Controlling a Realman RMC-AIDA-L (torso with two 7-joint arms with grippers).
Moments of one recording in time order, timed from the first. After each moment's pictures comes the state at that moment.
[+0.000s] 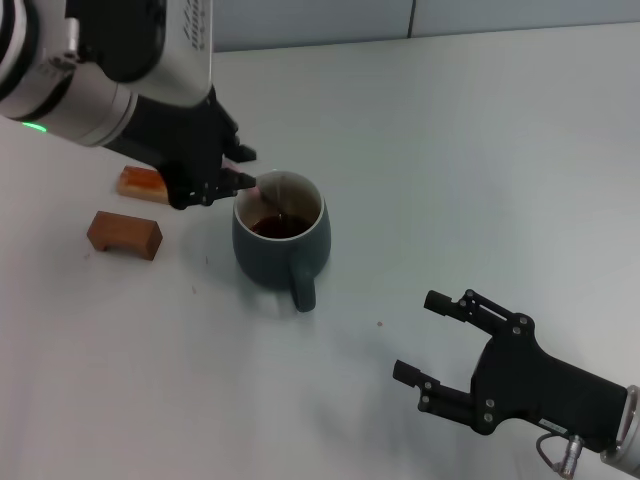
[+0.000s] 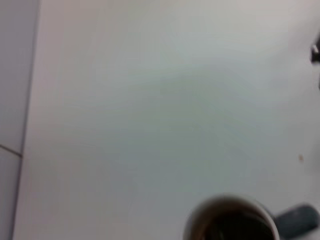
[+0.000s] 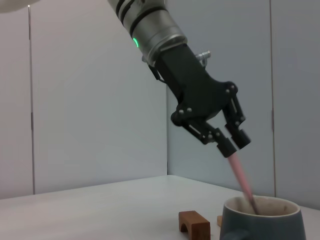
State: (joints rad) left arm -0.62 -2.07 1.37 1.59 2.47 1.61 -1.80; right arm 0.32 2.08 -0.15 0.00 -2.27 -1.63 0.35
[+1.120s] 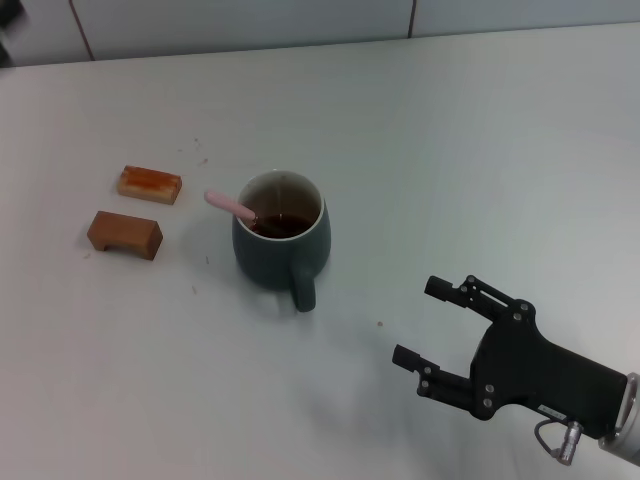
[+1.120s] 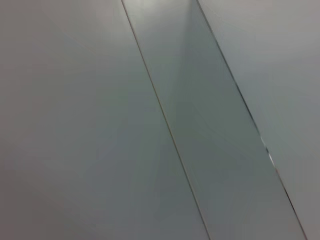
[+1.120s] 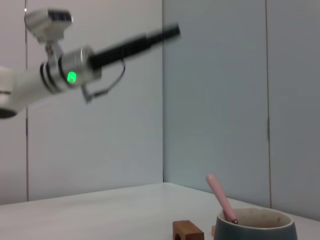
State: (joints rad) left arm -0.22 -2.05 0.75 0.92 1.27 1.60 -0.91; right arm 0.33 2.08 -0.13 0.00 -2.27 -1.63 0.35
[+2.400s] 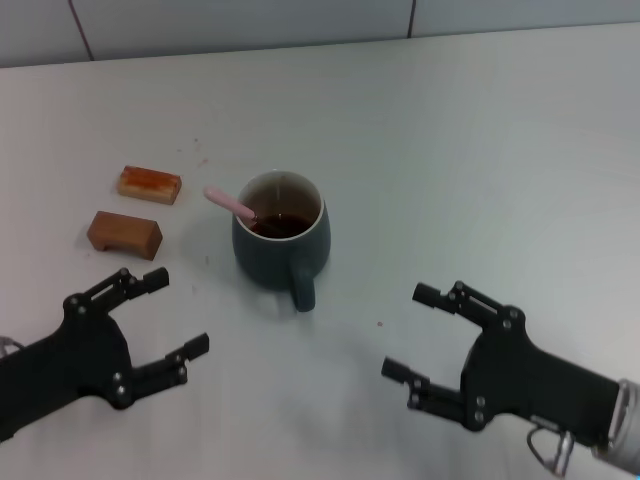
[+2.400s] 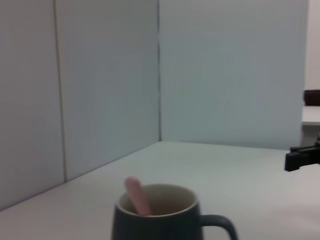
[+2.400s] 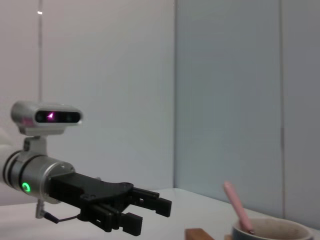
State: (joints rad) left arm -0.19 -2.06 0.86 0.44 1.63 1.61 -0.69; right arm 0.34 2.08 -0.15 0.01 -2.28 -1.65 0.30
